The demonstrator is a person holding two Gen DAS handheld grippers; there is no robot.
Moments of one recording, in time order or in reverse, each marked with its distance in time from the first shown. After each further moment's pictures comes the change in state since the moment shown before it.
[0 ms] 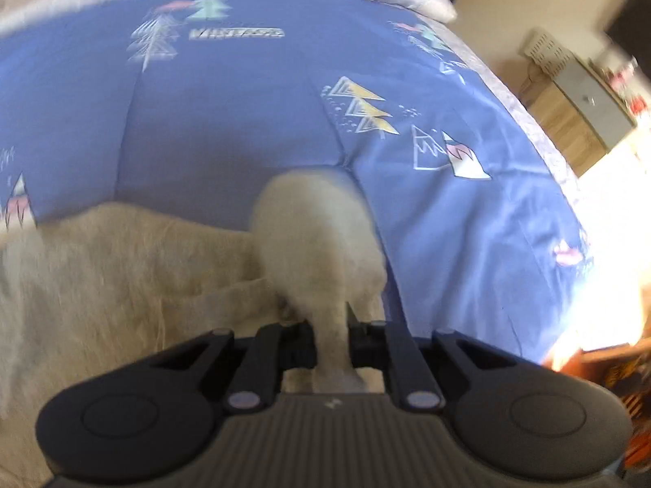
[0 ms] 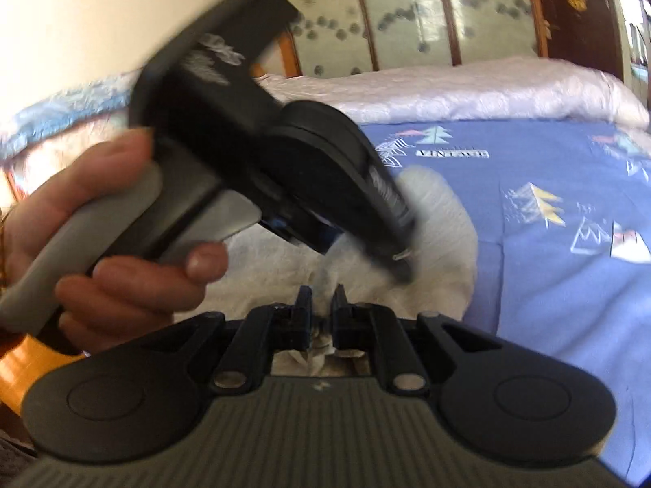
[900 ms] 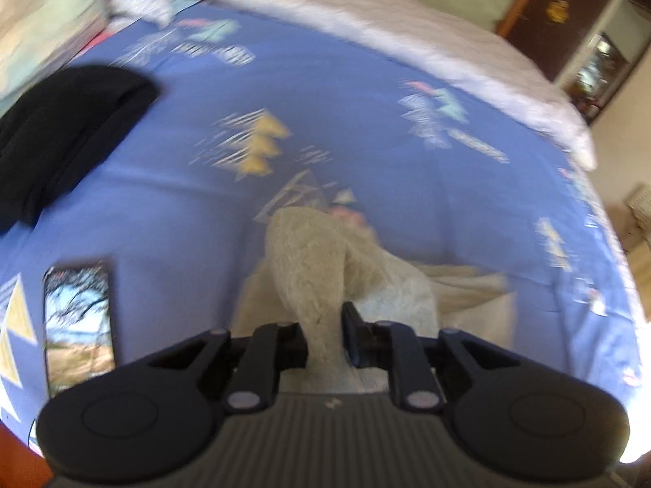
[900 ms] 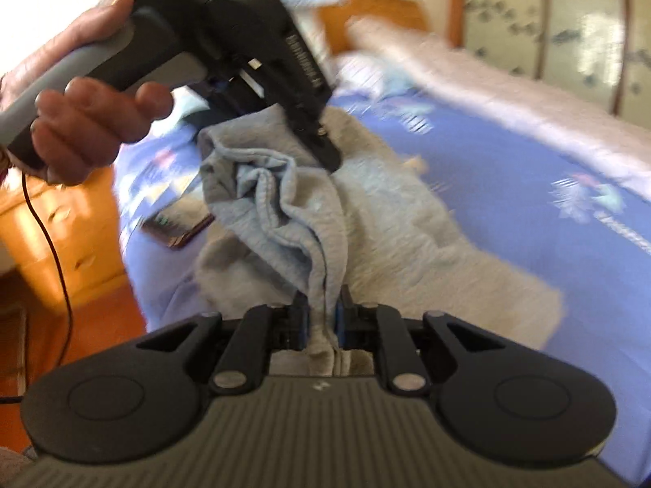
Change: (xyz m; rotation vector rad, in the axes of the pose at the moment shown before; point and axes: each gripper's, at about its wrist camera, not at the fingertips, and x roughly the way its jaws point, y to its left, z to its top) left arm -0.138 0.272 -0.047 -0.361 -0.209 0.209; right arm 0.122 0.150 0.016 -0.402 0.195 0.292
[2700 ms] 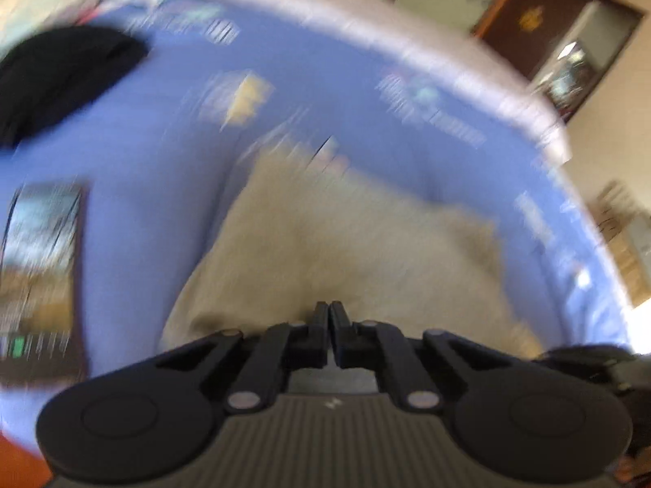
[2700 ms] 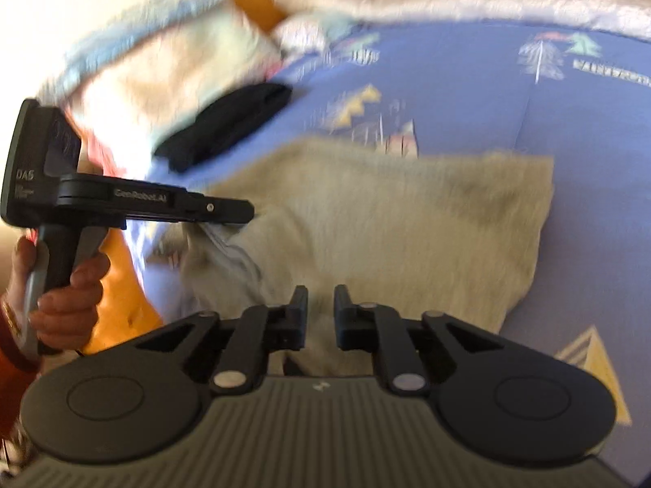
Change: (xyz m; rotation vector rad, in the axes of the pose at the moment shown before) left arm 0.019 0.012 -0.087 0.000 -0.021 -0.096; right arm -0.011 -0.055 -0.022 0.433 0.093 0.102
